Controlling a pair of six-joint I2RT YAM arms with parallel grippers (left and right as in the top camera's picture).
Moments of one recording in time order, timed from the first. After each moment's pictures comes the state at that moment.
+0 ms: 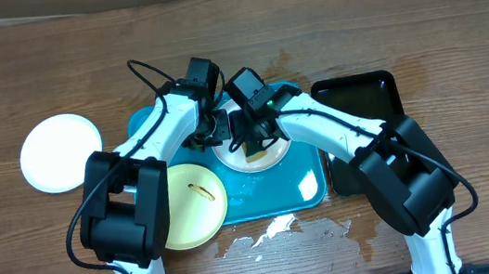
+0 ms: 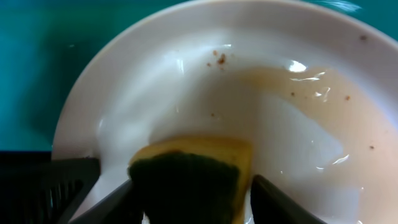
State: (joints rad) left arm -0.31 2.01 1.36 -0.80 0.01 -0.36; right arm 0.66 2.10 1.47 -0.53 -0.05 0.59
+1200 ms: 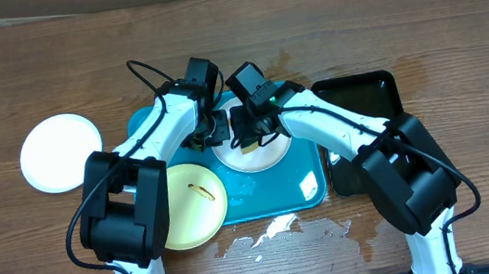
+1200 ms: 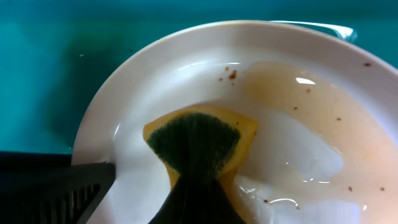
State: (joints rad) left arm -0.31 2.01 1.36 -0.81 0.02 -0.36; right arm 0.64 2.10 1.48 -0.53 -0.09 0.57
